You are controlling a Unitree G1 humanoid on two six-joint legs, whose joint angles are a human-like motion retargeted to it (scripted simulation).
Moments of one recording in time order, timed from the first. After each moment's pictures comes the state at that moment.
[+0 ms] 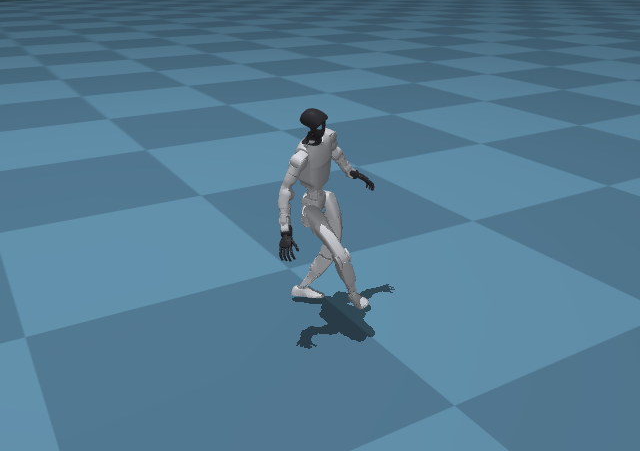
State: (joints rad) left arm 0.08 0.42 -0.14 1.11 0.12 -0.26 0.39; right arm 0.12 -0.62 0.04 1.14 -0.08 -0.25 -0.57; waist -0.18 0.14 -0.01; left_leg -0.37 -0.24 0.33 0.75 -0.58 0.00; right_leg -1.29 -0.63 -0.40 1.24 -0.49 0.16
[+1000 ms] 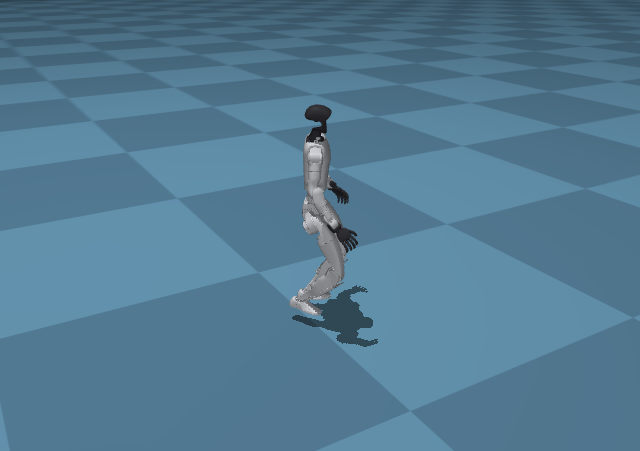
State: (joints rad) left arm 0.07 0.36 -0.21 1.08 0.24 -0.18 0.27; right arm 0.00 -0.45 0.26 1.03 -0.18 -0.19 -0.32; waist 0.08 0.06 -0.09; left_leg -0.57 -0.17 0.05 1.10 -0.79 0.10; right_leg -0.59 -0.31 -0.25 1.32 -0.75 0.03
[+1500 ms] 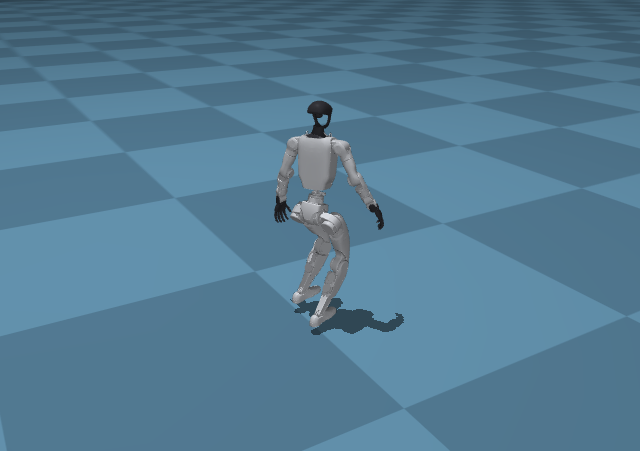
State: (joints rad) left arm -0.01 0.38 -0.14 1.30 0.20 -0.14 0.05; right arm -0.08 -0.44 0.22 1.08 -0.14 -0.11 -0.03; waist 0.16 -0.06 -0.13; left_leg -0.86 -0.11 -0.16 1.17 -0.70 0.04; right_leg -0.58 0.04 -0.05 0.99 -0.78 -0.02
